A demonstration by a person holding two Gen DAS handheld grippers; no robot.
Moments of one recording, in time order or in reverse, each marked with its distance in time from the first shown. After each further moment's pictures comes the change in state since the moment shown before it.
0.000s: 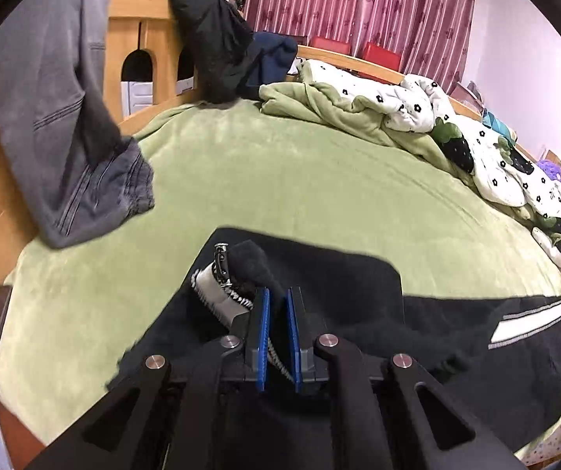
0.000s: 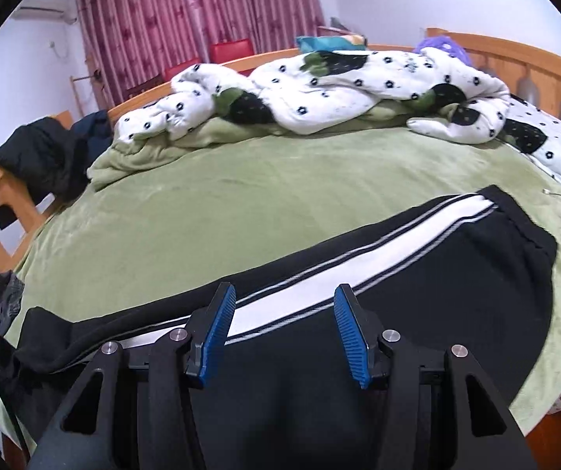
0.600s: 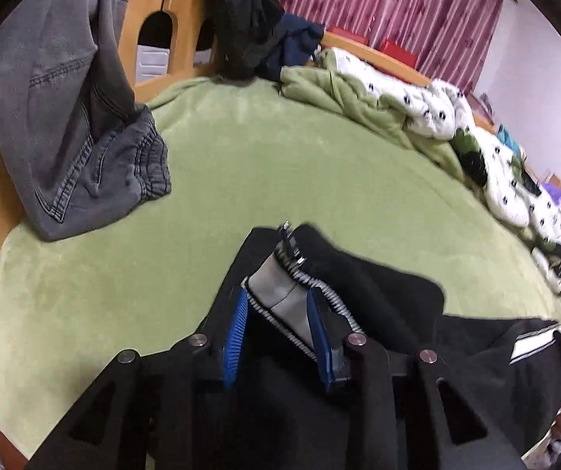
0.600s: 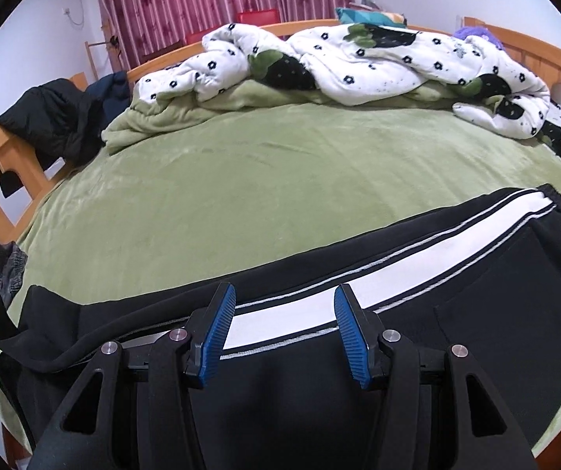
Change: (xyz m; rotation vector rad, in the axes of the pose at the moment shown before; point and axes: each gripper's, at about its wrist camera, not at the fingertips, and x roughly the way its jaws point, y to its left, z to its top) left arm 0.043 0.066 0.011 -0.077 0.086 -0.050; right arm 0.046 0.062 -0.006 -0.063 0.105 0.041
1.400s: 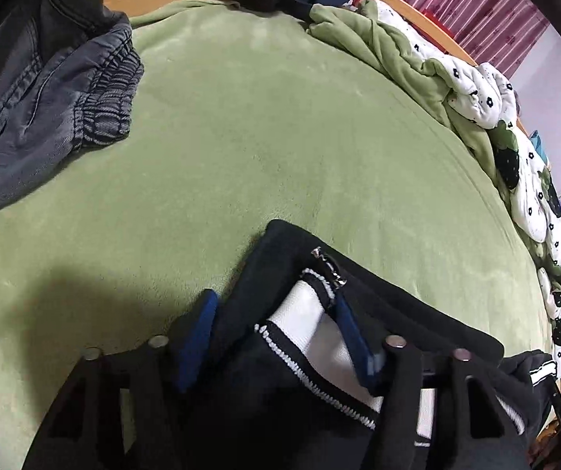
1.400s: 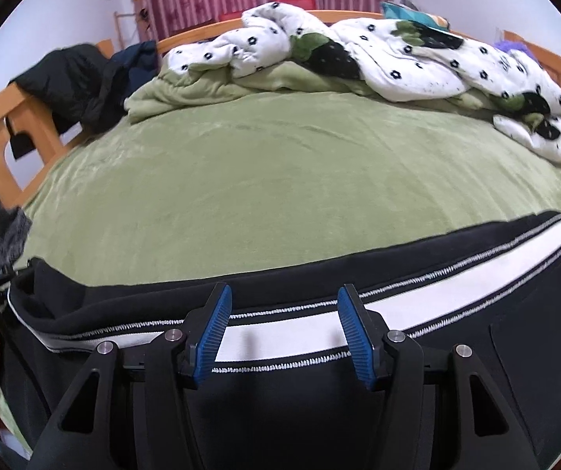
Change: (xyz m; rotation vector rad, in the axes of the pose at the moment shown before) left arm 0.117 0.018 0.024 -0.139 0.200 -0.036; right arm 0.034 0.040 0.000 -0.144 0.021 0.003
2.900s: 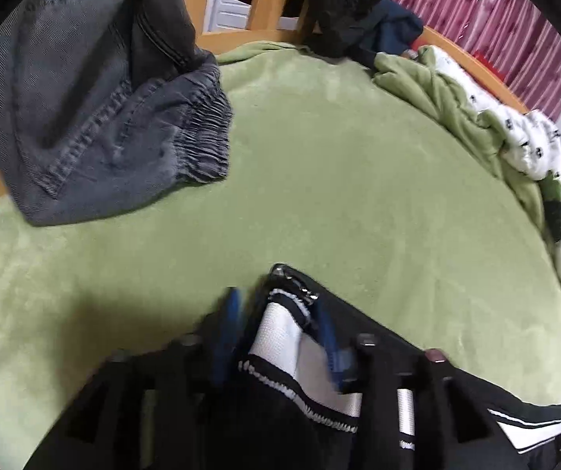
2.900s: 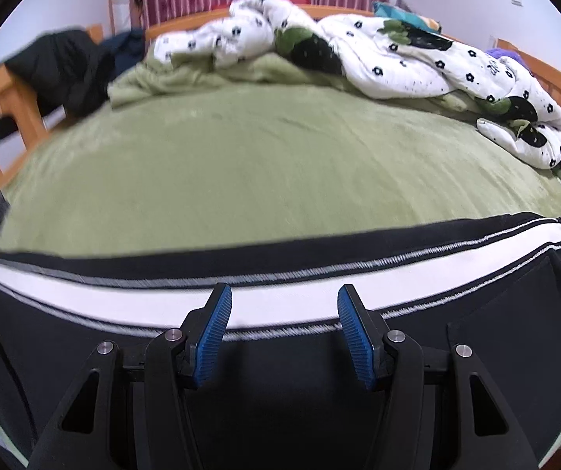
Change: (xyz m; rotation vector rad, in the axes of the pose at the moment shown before) left arm -0.028 0.016 0.006 -0.117 -0.141 0.245; right arm 0.018 -0.032 -0.011 -0.040 0.055 -0.070
